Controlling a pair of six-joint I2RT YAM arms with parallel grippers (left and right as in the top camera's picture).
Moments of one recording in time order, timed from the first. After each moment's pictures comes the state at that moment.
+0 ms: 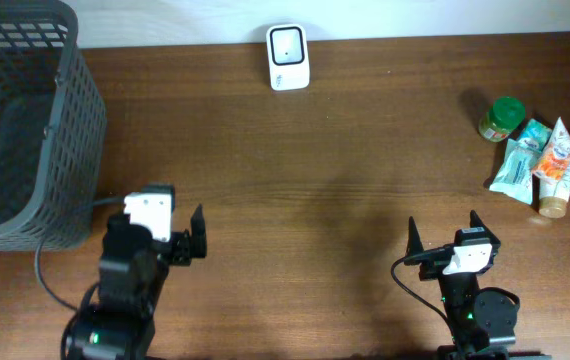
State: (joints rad) left arm -0.20 0.65 0.59 -0.45 -0.12 -0.04; right arm 0.02 0.01 0.01 -0.08 -0.02 -0.06
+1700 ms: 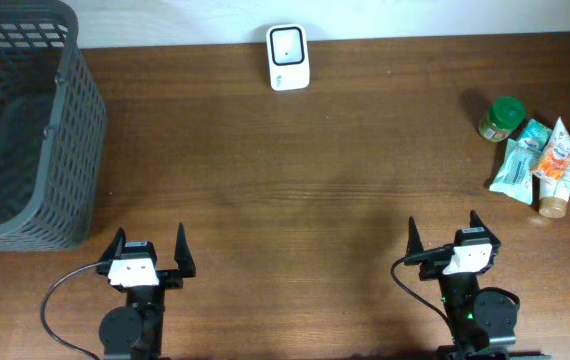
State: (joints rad) left arm -0.02 0.01 0.01 -0.08 -0.06 -0.02; right arm 0.02 0.01 0.01 -0.08 -0.02 -0.06
